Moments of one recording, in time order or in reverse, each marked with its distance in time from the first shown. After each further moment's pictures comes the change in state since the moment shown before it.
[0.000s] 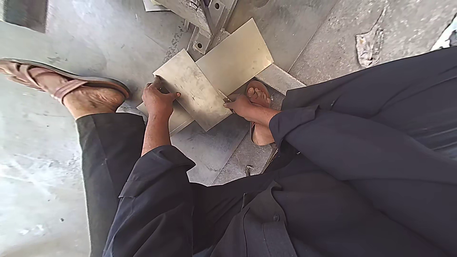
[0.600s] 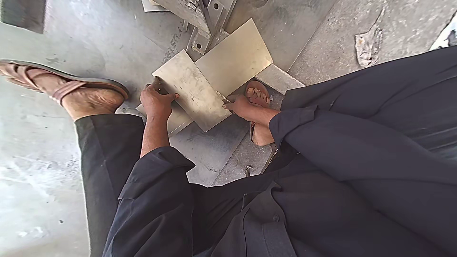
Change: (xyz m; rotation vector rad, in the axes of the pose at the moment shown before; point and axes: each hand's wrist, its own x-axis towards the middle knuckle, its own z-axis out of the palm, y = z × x) left_hand 0.002 -0.003 0.000 0.000 0.003 -0.004; right_hand -0.003 0.009 0.000 0.048 -0.033 -0.073
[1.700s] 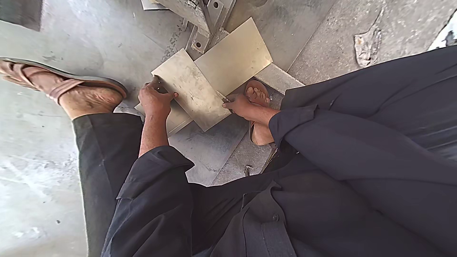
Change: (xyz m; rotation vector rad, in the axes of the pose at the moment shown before) left_hand 0.000 0.000 -0.001 0.002 -0.013 -0.021; right_hand 0.002 -0.005 -0.001 -0.039 -0.007 0.017
